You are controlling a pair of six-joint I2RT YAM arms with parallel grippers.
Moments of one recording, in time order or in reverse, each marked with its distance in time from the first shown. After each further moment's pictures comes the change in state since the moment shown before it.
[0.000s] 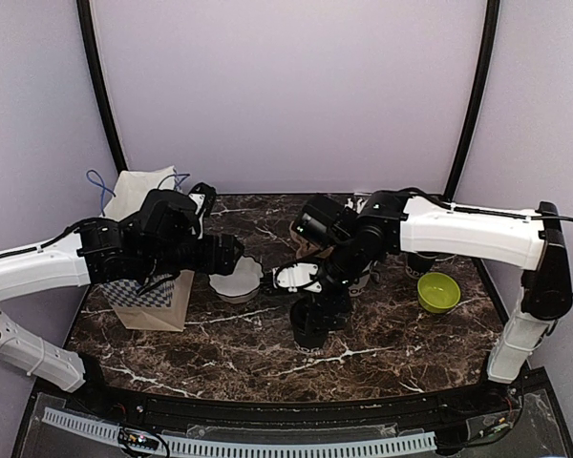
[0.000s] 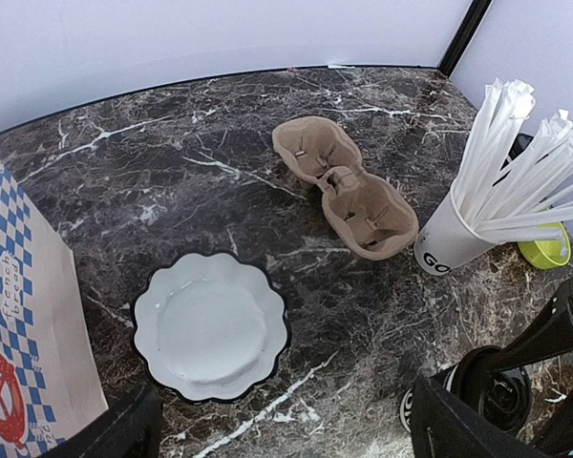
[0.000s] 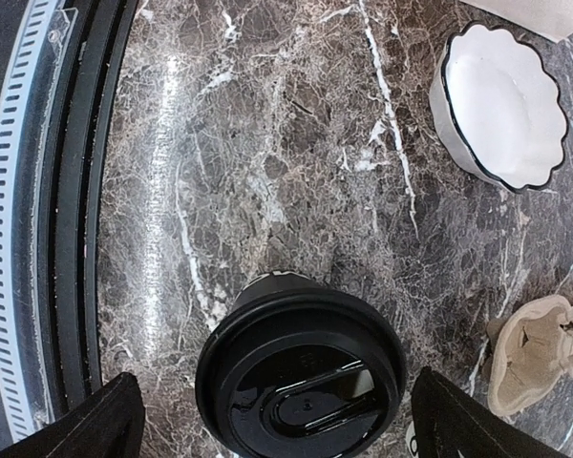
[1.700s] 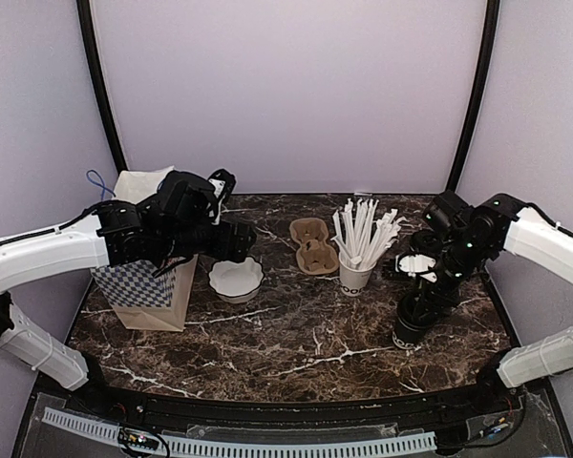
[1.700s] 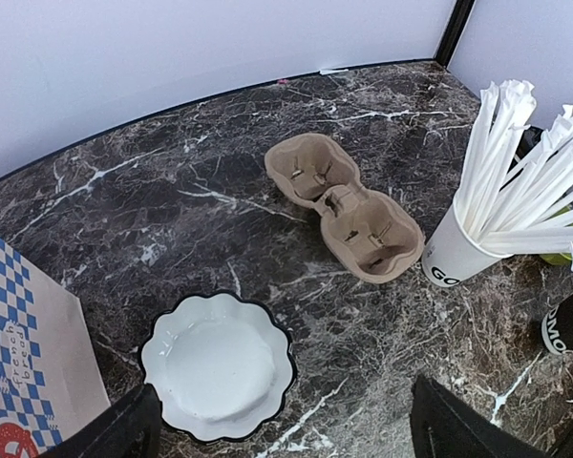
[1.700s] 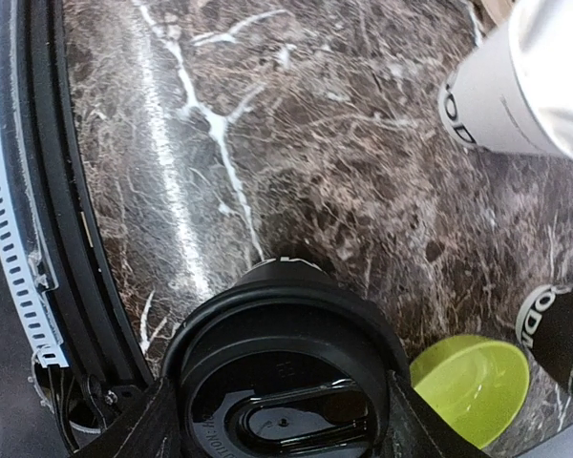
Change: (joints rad) left arm 0.029 0.128 0.141 -0.013 0.013 0.133; right arm -0.474 -0.523 -0.457 -0.227 -0.053 -0.122
